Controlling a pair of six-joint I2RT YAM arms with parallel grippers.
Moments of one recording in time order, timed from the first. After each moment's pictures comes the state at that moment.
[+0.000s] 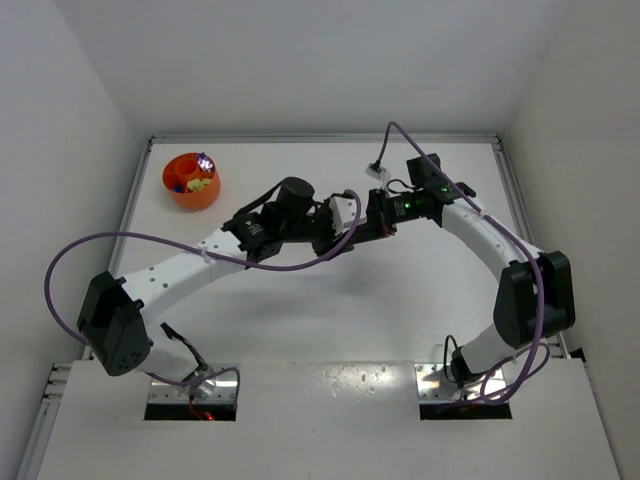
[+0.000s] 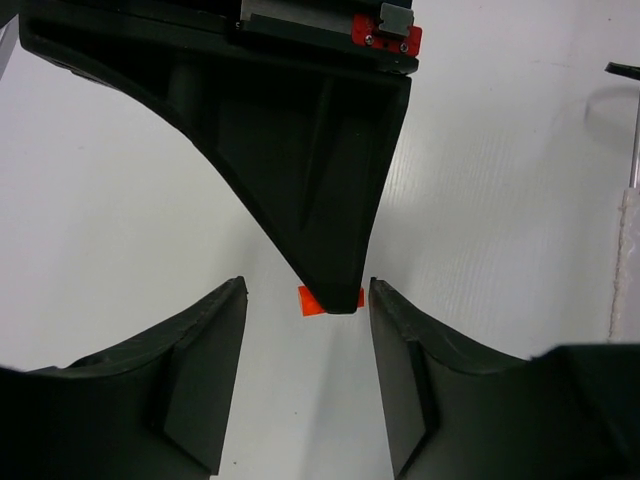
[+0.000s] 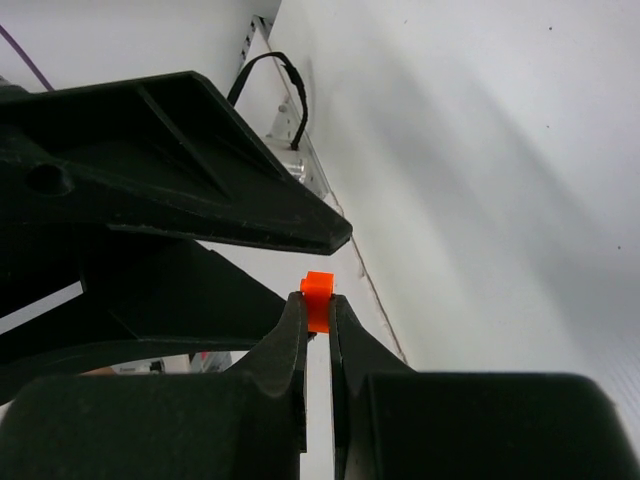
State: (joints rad) left arm -0.79 1.42 1.17 -0.22 0.39 0.38; right arm 0.29 1.57 1.16 -0.52 -1.11 0.22
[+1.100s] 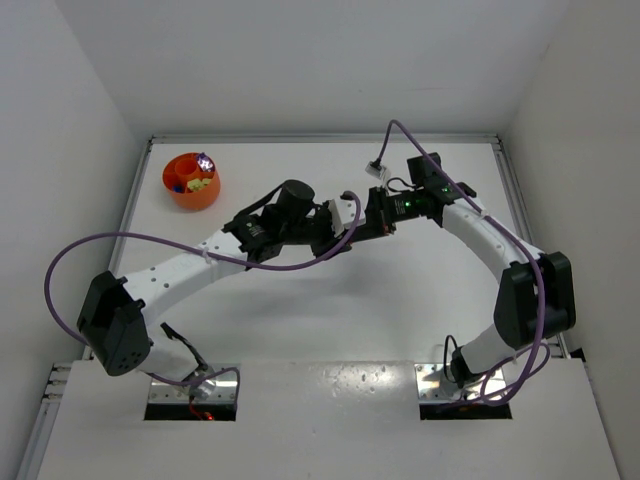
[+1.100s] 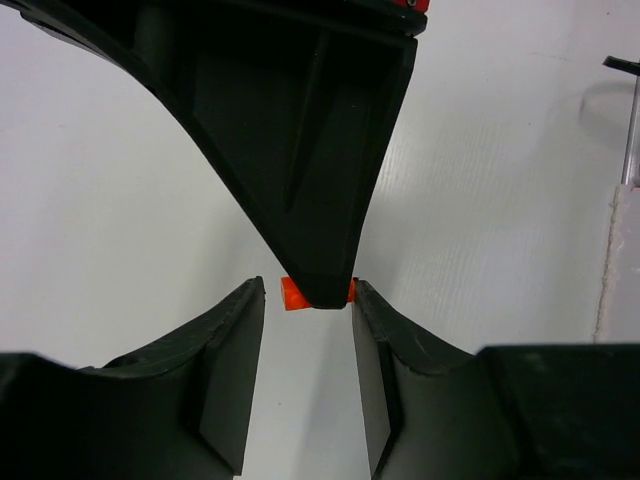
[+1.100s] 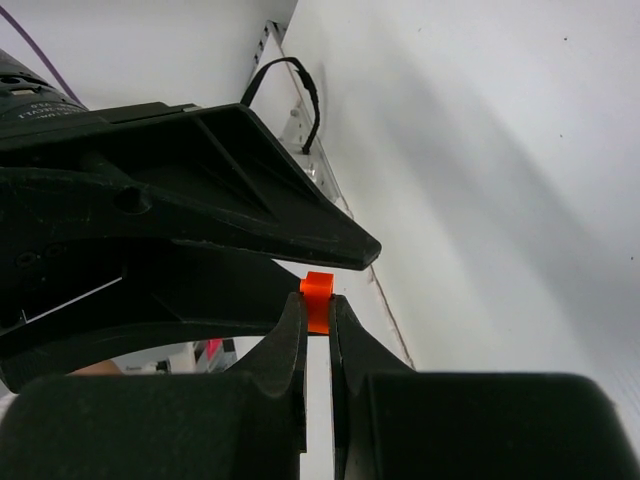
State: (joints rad) left arm -0.79 1.42 1.15 -0.23 0.38 0.35; right arm 0.29 1.57 1.16 -0.49 -1.13 0.25
